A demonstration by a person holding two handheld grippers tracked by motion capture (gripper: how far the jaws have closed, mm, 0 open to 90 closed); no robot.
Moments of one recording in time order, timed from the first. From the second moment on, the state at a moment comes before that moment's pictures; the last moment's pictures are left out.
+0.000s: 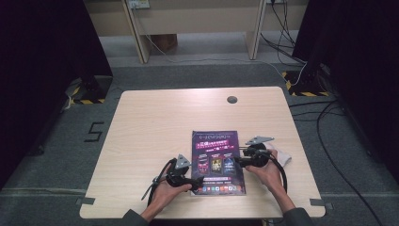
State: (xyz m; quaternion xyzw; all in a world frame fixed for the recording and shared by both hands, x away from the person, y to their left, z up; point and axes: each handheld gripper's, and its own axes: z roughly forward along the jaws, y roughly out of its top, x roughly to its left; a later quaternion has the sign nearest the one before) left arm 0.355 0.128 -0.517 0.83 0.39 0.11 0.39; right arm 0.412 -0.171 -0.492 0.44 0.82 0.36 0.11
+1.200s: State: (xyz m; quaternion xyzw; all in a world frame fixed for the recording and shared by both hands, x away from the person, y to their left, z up) left arm 0.317 0.140 -0.513 0.82 0.39 0.08 0.40; right arm 0.426 -0.157 -0.504 0.45 0.81 0.38 0.03
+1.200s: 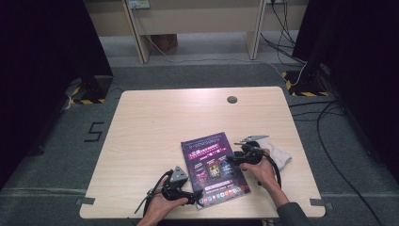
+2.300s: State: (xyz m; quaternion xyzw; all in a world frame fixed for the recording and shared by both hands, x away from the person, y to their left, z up) left arm 0.319 0.126 -0.517 0.83 0.38 0.11 0.40; right arm 0.432 -0.167 -0.506 0.52 0.73 0.44 -0.05
